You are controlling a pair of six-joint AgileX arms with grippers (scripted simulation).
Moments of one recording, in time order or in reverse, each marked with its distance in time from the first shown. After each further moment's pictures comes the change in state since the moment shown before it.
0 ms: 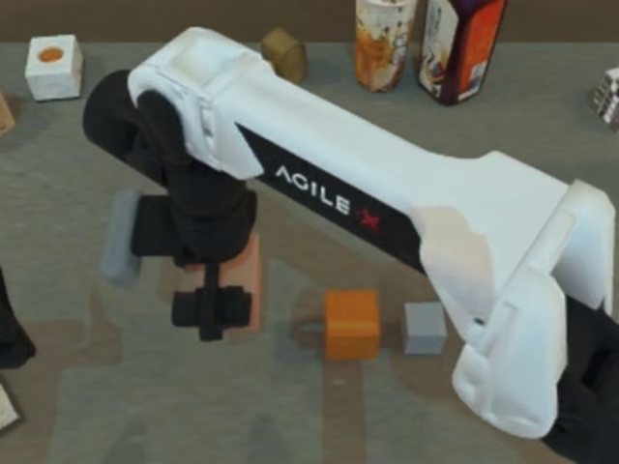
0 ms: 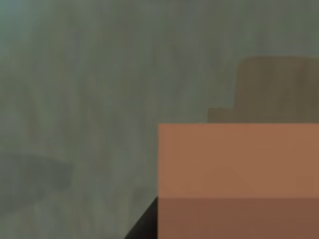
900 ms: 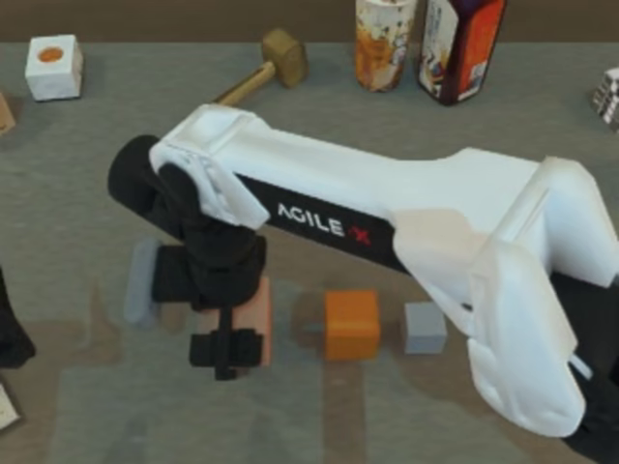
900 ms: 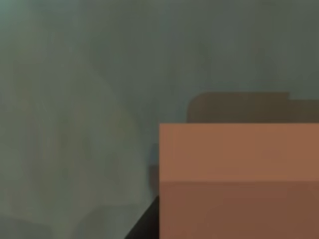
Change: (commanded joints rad) left arm 0.000 0.000 0.000 0.000 0.000 0.000; right arm 0.006 -0.081 -0.391 0.290 -0.002 -0.002
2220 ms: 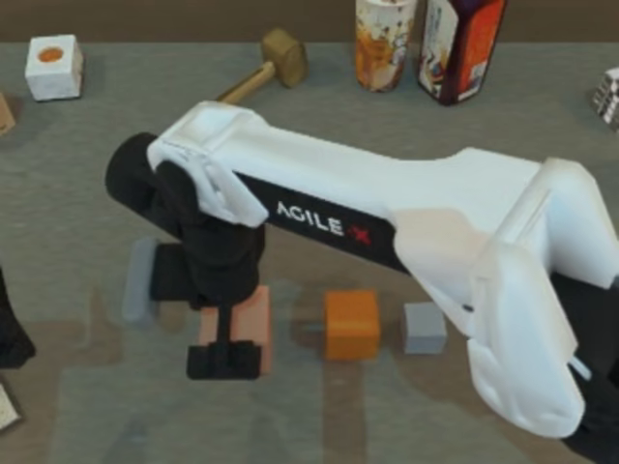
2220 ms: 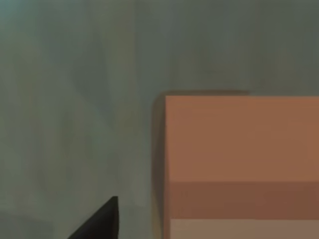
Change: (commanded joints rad) left arm 0.000 0.000 0.000 0.000 0.000 0.000; right arm -0.001 0.005 0.017 -0.016 0.001 -0.001
